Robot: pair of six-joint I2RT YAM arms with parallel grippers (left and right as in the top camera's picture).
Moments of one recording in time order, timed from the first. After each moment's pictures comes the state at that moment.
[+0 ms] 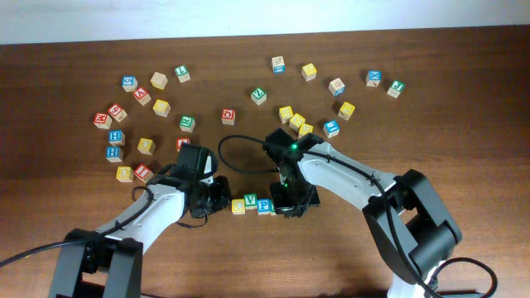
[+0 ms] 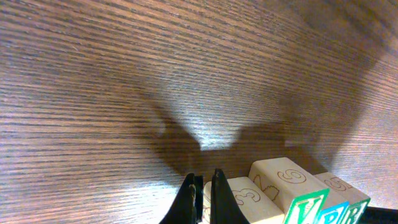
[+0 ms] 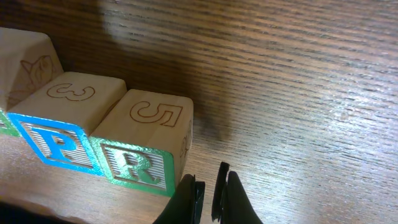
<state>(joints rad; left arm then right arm) -0.26 1.60 0.72 -0.41 0.34 -0.56 0.63 1.93 1.24 -0.98 -0.29 0.49</state>
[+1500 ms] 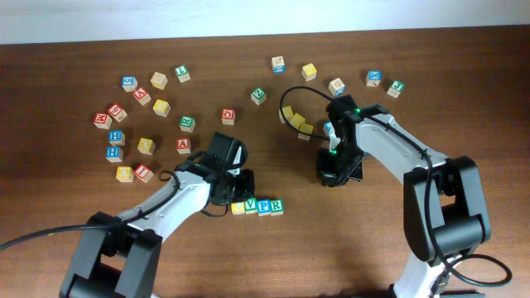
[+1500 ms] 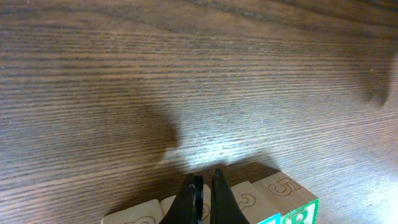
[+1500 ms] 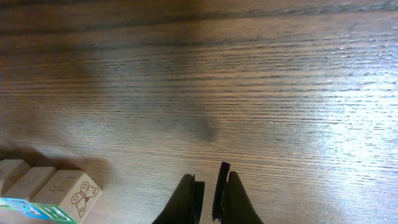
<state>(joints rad) -0.43 1.68 0.88 -0.44 0.29 -0.52 0.25 1.93 1.27 -1.01 -0.29 0.38</state>
